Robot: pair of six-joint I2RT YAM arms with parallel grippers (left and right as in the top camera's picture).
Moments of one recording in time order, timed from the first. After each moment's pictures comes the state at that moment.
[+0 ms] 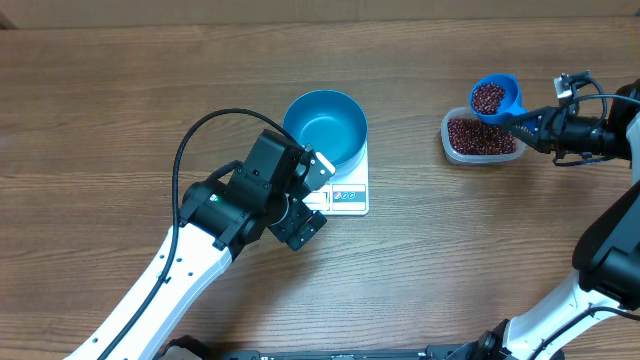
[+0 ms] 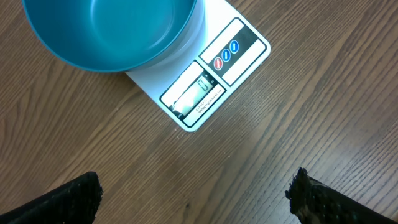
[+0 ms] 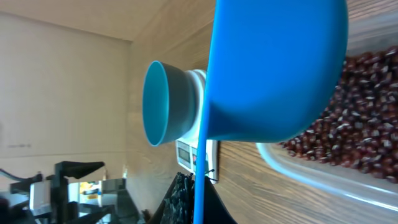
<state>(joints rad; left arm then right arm) -0.56 1.31 1.17 -0.94 0.03 0.27 -0.50 2.00 1.64 -1.35 -1.11 -0.45</state>
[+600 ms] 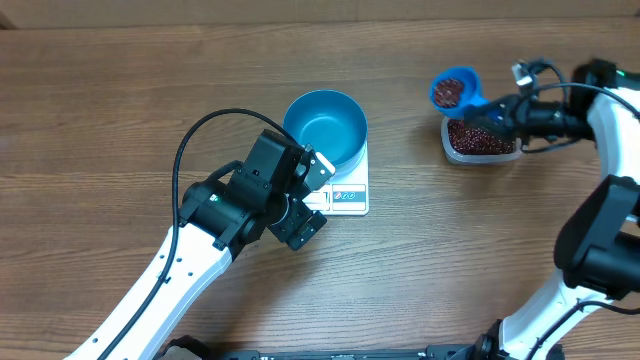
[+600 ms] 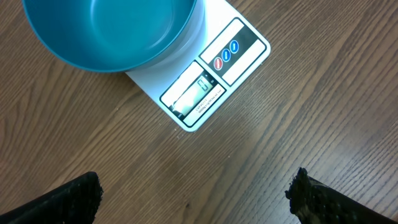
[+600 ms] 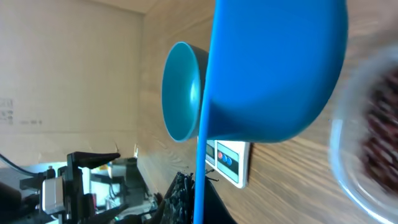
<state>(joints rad) -0.56 1.31 1.17 -0.94 0.03 0.27 -0.32 2.00 1.68 -1.30 -1.13 -0.33</state>
